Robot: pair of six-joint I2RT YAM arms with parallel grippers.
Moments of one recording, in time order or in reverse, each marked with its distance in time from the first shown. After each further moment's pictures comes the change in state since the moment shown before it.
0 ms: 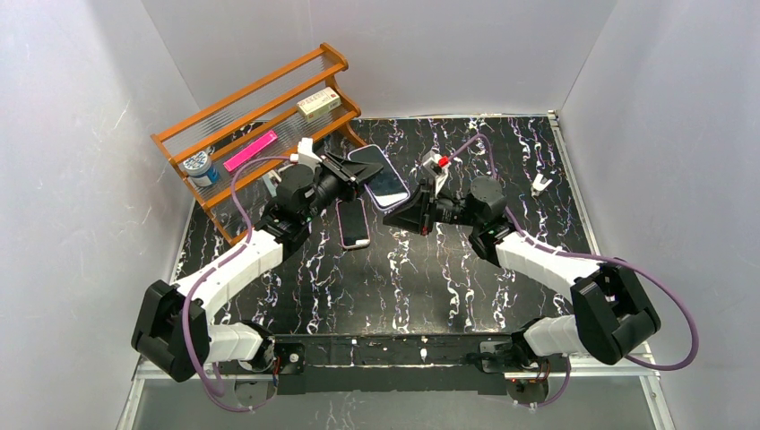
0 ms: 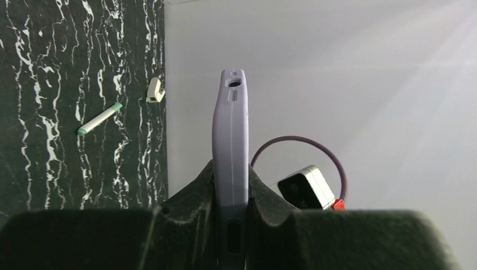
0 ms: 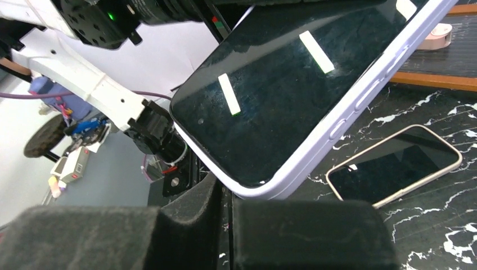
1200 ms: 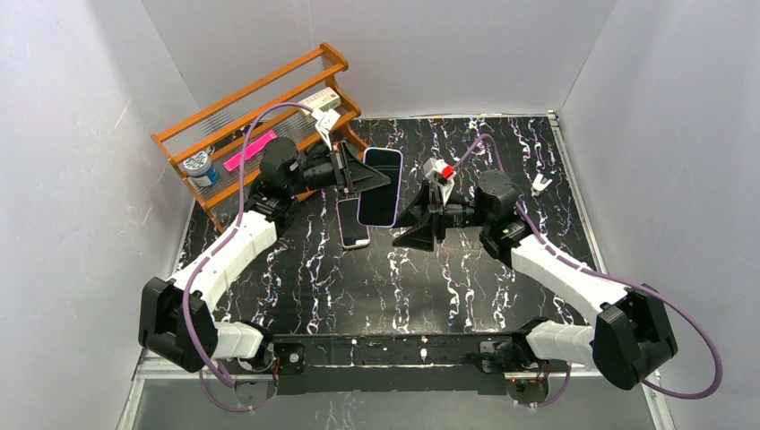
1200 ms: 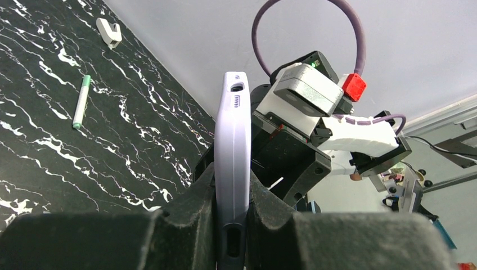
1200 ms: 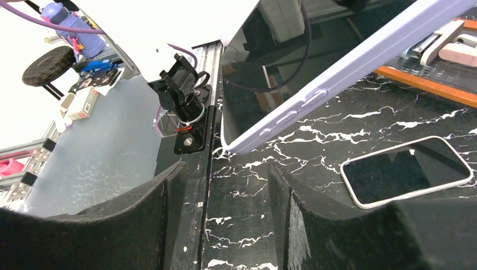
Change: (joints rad) left arm 0.124 0.053 0.193 -0.037 0.719 0.549; right arm -0.015 -0.149 0.056 -0.338 -0.185 -0.261
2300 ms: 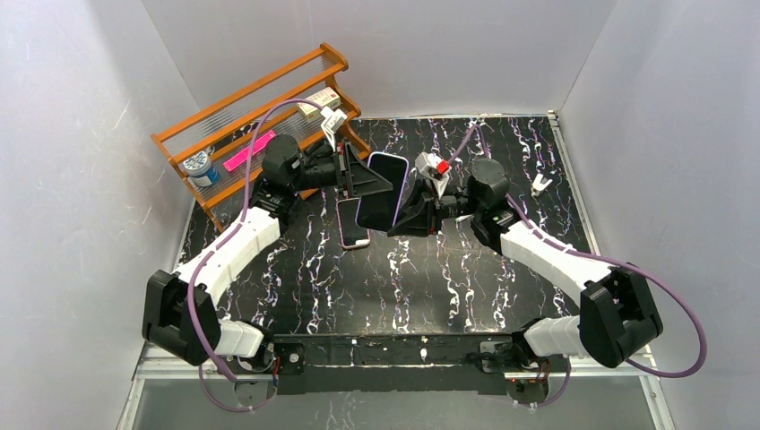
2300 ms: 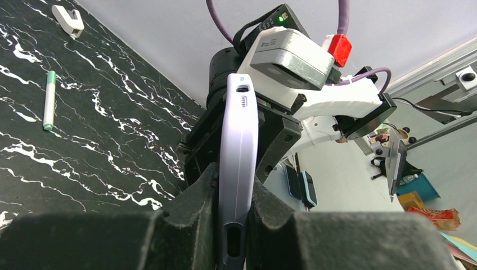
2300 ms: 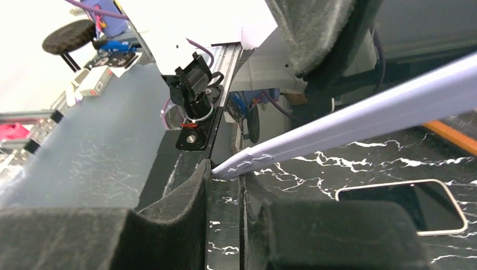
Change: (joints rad) left arm -0.008 0.036 0.017 0.074 0.125 -0.008; right arm -0.001 0.128 0.086 0.116 -0.145 -0.007
